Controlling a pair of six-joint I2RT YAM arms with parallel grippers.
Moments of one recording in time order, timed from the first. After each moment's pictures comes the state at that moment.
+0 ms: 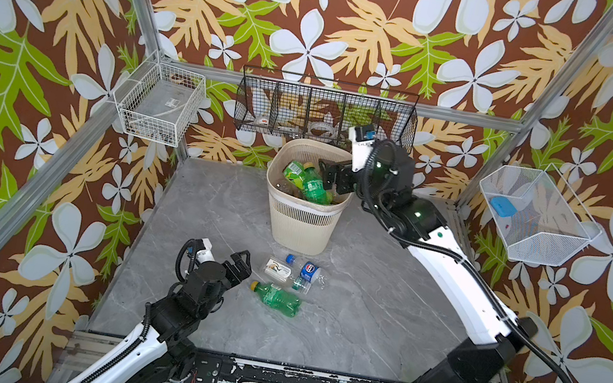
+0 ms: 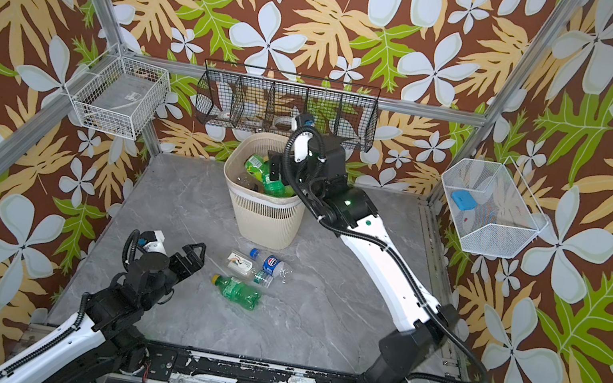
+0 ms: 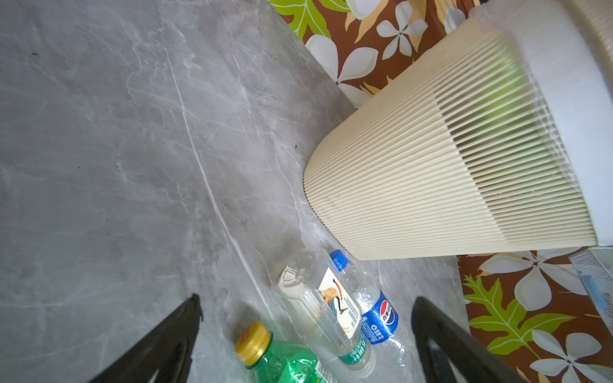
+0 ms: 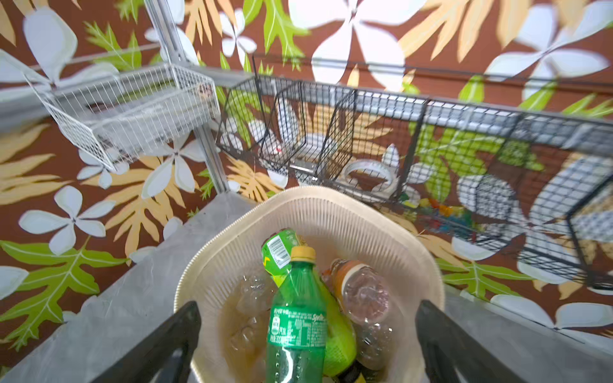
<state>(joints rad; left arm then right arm) -0.52 0.56 0.37 -0.30 -0.32 -1.03 0.66 1.58 1.80 -0.41 0.16 0.08</state>
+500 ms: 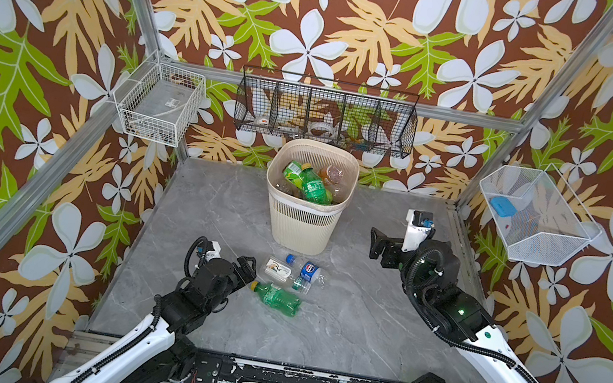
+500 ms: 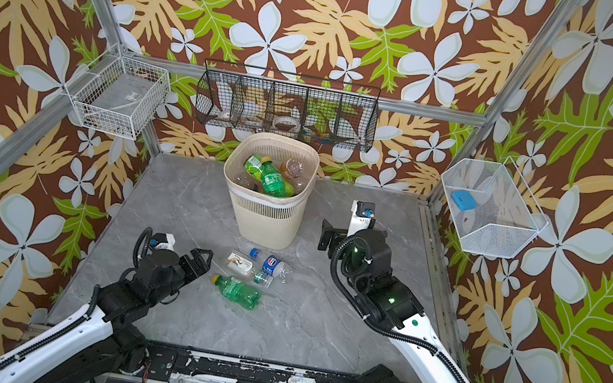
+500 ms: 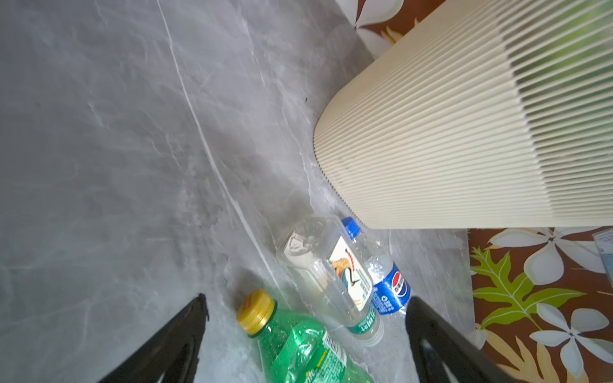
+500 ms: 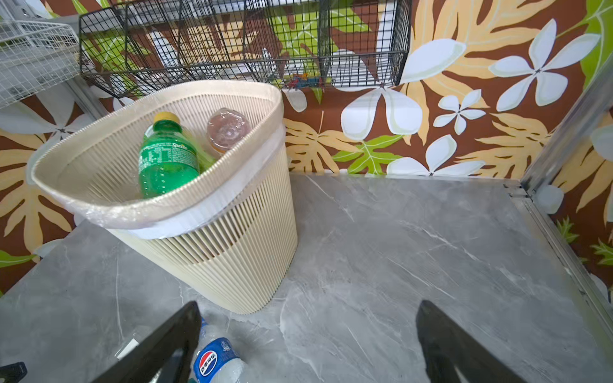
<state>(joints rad) -0.52 0.67 0.38 -0.32 -0.19 -1.09 0.58 0.97 0.96 -0.31 0.34 0.25</state>
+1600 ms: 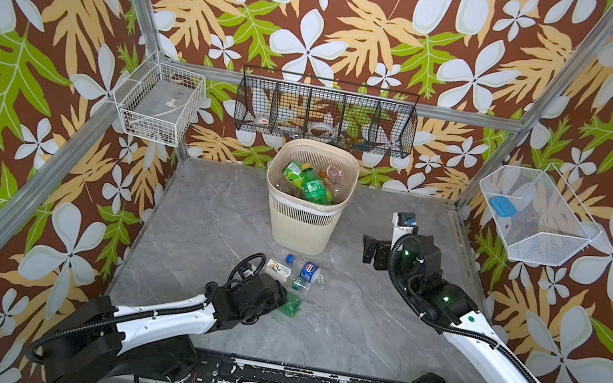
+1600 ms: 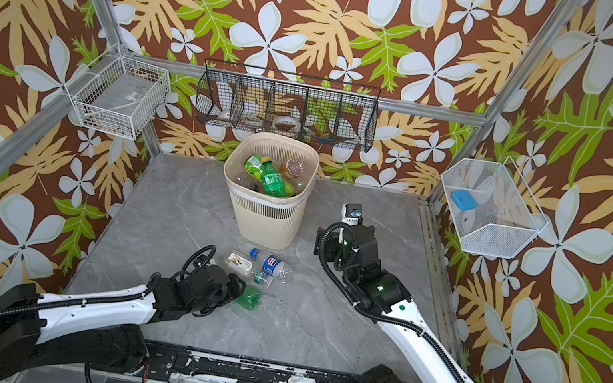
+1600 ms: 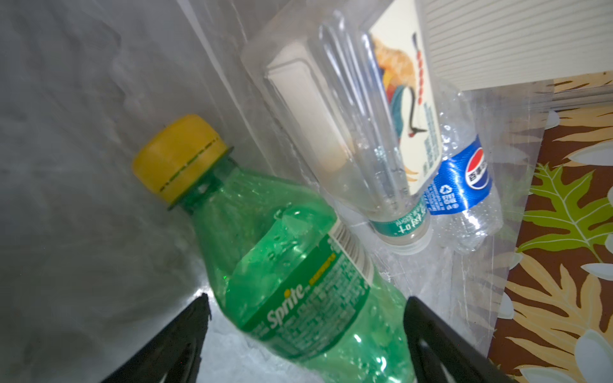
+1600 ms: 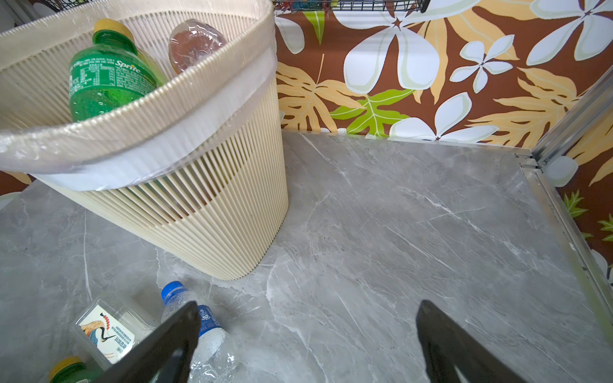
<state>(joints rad) -0.87 1.14 0.44 -0.20 -0.18 -1.39 0.55 1.06 0.94 -0.33 0.30 0.22</state>
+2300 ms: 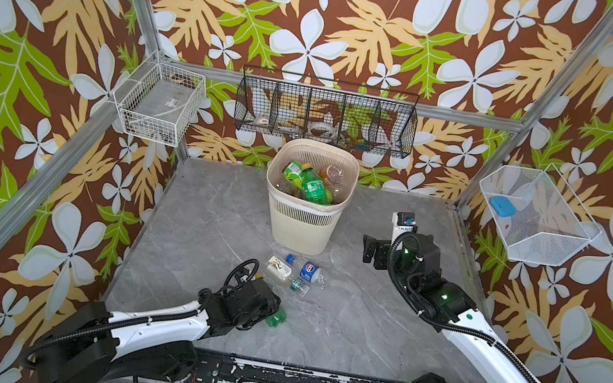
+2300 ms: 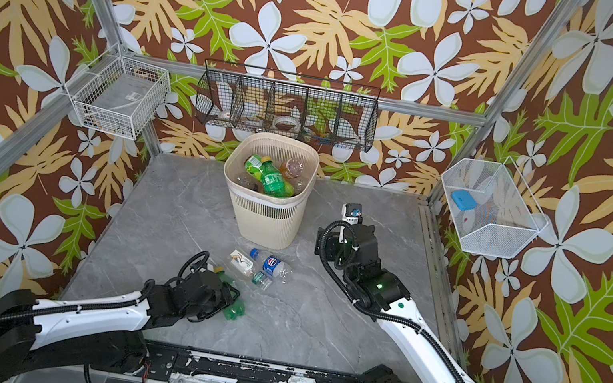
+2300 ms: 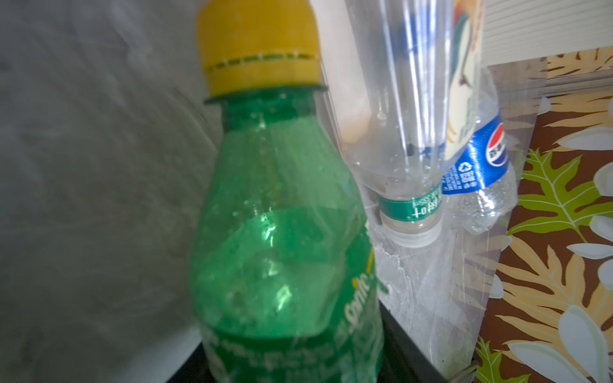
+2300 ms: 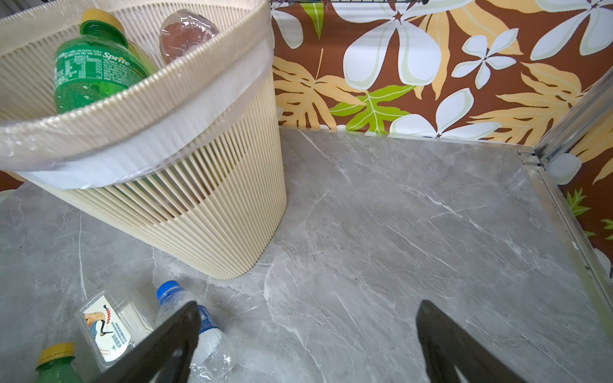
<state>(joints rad) -0.87 1.00 0.34 -0.17 -0.15 -1.40 0.54 1.07 0.93 -0.31 0.28 0.22</state>
